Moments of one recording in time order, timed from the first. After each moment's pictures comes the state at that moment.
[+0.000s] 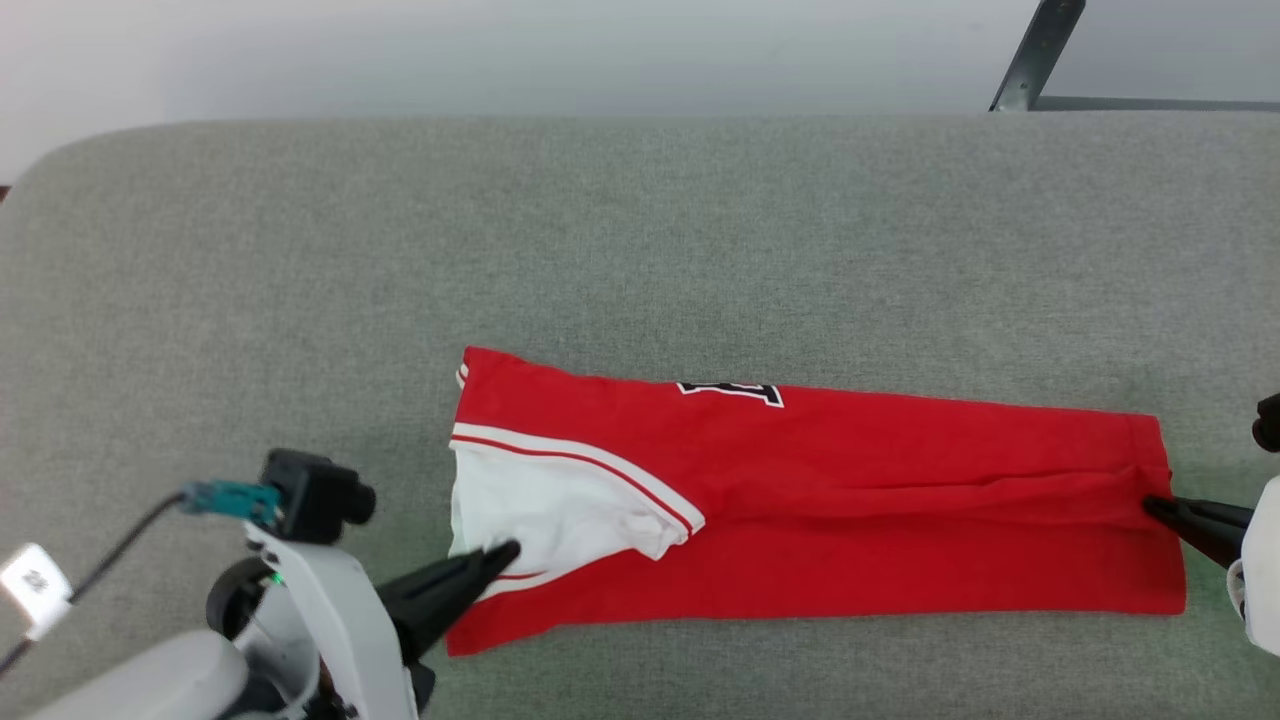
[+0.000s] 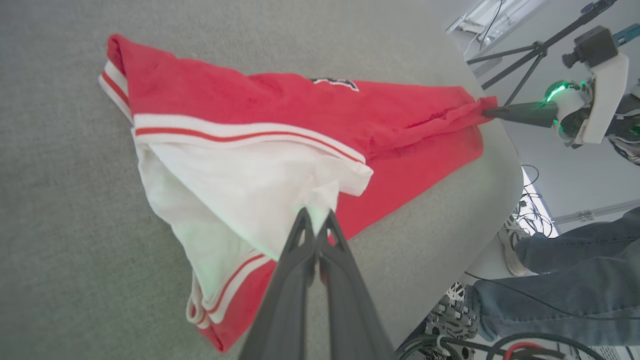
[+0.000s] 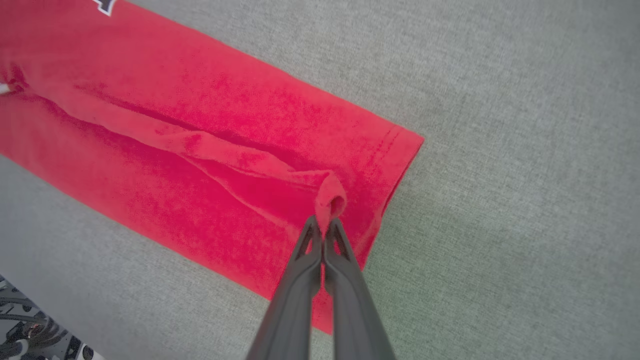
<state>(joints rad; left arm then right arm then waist) -0.54 0.95 -1.00 -0.18 -1.37 0.02 0.07 -0.49 -0.97 0.74 0.15 1.09 0.13 0.40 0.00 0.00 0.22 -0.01</state>
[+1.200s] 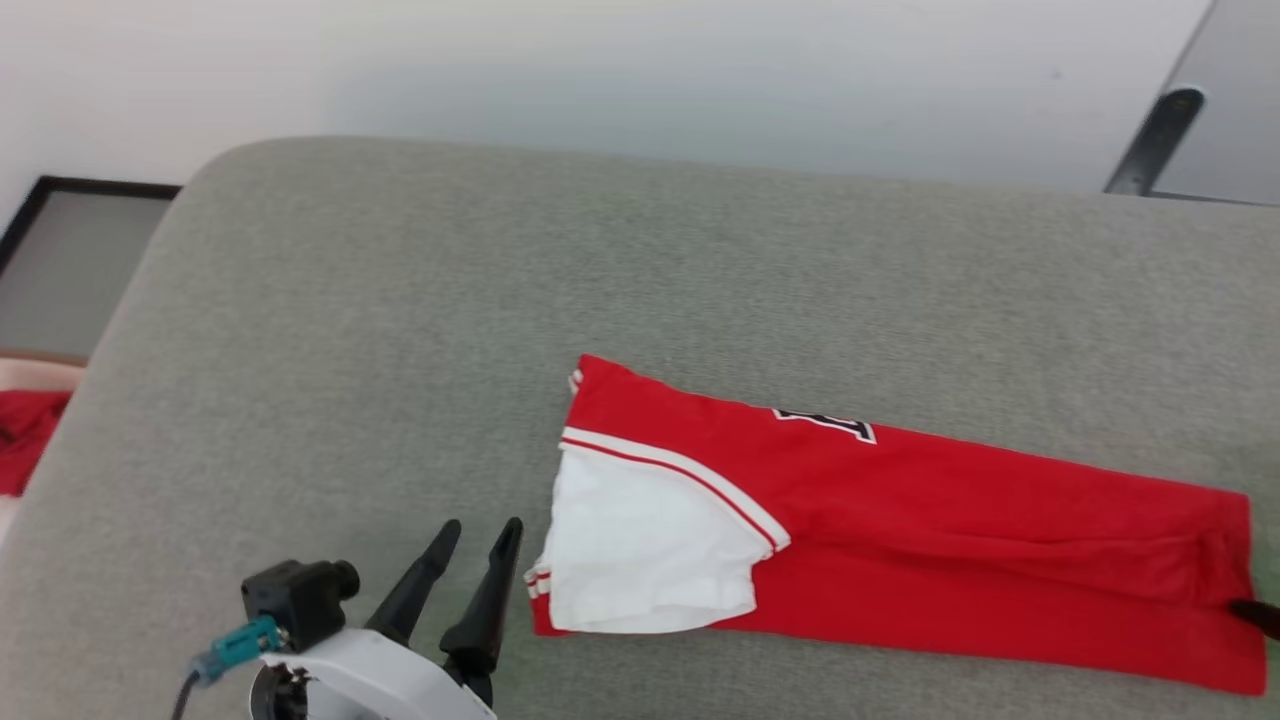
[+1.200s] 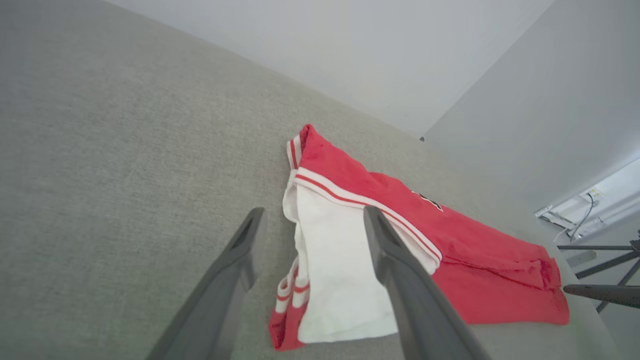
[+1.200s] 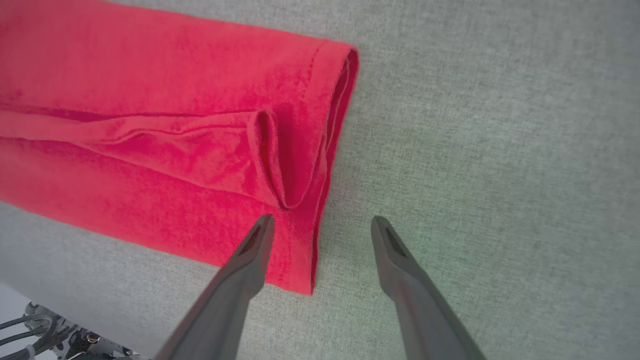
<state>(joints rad) -0.19 0.58 -0.69 -0.02 -1.10 0.19 -0.26 -0.24 -0.88 0.34 0.31 1.10 0.13 0.70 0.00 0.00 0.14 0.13</state>
